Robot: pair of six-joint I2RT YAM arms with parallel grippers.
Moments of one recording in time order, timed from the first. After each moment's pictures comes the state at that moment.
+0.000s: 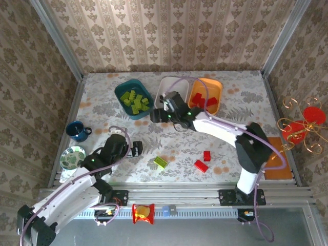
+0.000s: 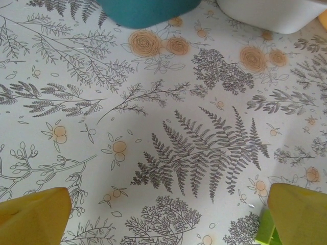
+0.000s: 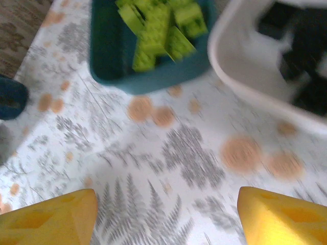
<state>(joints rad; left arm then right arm) -0.67 0.70 0.45 -0.51 -0.21 -0.53 0.73 1.66 1.17 -0.23 -0.01 0.52</state>
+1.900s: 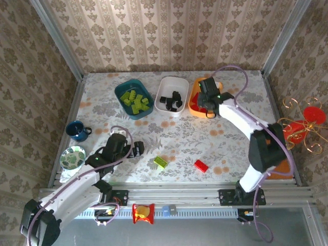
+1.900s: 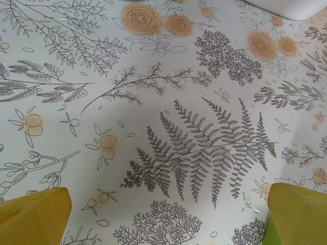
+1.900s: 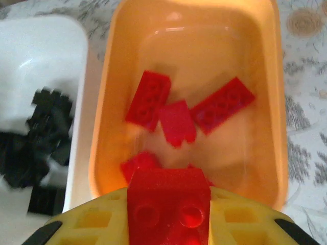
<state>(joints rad) -0.61 0.75 0.38 -0.39 -0.10 -0.54 0.33 1.78 1.41 -0.52 0.29 0.54</state>
